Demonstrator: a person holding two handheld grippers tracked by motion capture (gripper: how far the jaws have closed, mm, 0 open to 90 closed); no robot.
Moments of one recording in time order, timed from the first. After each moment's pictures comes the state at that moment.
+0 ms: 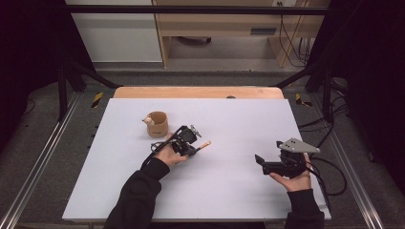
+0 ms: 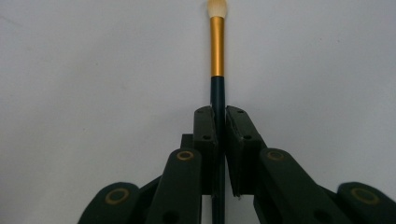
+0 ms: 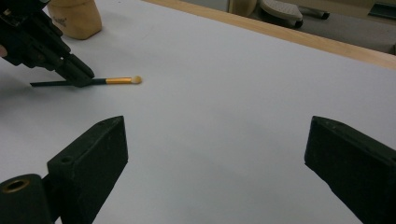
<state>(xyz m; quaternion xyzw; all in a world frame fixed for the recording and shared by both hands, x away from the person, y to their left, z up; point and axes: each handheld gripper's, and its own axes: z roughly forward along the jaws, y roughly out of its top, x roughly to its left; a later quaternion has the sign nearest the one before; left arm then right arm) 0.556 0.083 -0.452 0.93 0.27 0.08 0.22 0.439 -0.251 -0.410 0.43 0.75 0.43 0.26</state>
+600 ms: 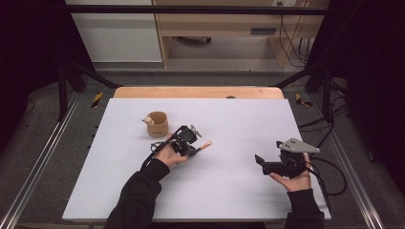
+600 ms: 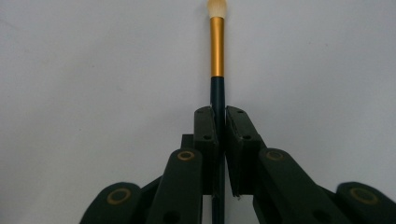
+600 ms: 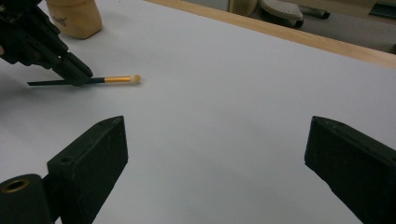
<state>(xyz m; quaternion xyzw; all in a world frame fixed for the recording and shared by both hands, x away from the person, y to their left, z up) 0.553 0.082 -0.448 0.93 0.27 0.08 0.22 0.440 -0.251 -0.410 0.43 0.75 0.43 0.26</state>
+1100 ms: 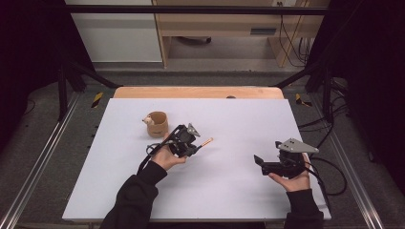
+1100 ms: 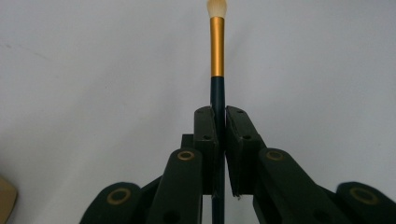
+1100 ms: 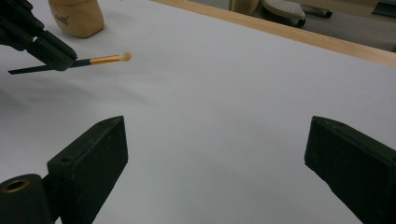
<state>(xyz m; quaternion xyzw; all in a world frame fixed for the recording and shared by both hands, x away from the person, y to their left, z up) 0.529 0.087 -0.420 0.92 0.26 0.10 0.27 0.440 -0.249 -0.411 0.43 0.75 0.43 0.25</state>
